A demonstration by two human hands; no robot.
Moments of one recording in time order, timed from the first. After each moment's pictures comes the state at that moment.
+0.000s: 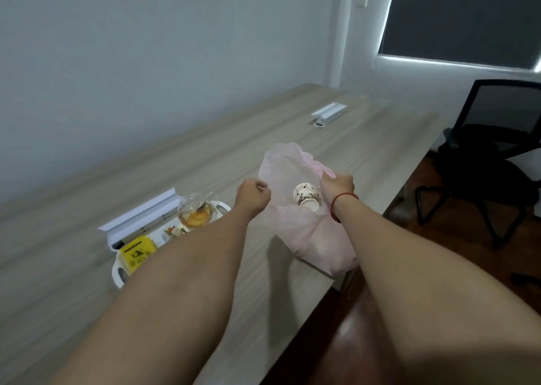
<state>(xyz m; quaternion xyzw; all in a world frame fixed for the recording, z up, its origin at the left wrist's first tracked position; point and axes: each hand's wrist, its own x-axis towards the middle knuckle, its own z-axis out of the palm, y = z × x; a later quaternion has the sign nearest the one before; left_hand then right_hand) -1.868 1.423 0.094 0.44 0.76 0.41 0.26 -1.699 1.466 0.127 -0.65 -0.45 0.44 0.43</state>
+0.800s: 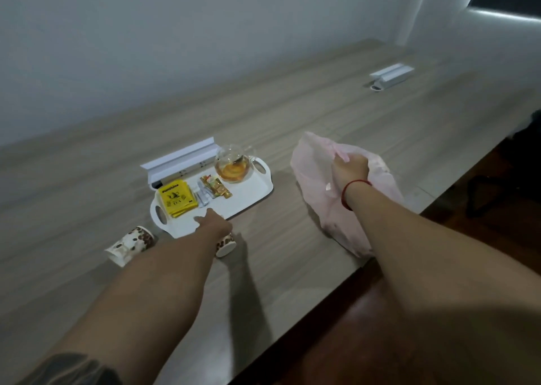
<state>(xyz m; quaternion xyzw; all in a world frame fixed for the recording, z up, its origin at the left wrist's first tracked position) -1.997 1.309 -0.061 0.20 0.92 0.14 0.32 -1.763 1.446 0.077 -0.64 -0.57 0.41 0.31</state>
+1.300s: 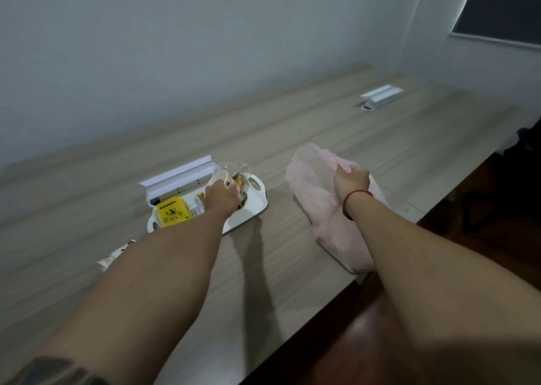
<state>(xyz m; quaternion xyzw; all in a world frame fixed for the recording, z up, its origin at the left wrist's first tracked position) -1.974 1.356 0.022 0.28 0.90 0.31 0.14 -1.746 1.455 0.091 -0.62 -0.53 0.43 0.39</state>
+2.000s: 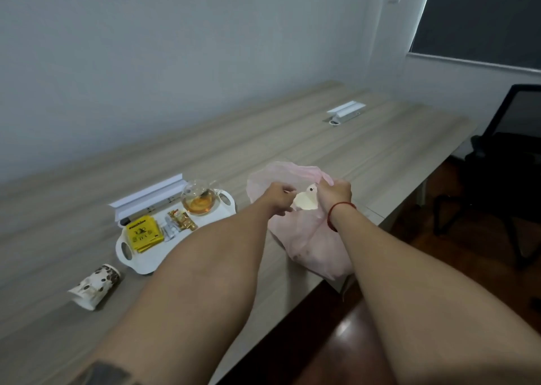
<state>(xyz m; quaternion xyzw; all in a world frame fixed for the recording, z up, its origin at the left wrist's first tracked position) -1.795 1.435 0.087 0.44 0.72 0.35 0.41 -1.674 1.461 0.111 -0.62 -0.49 0.47 0.39</state>
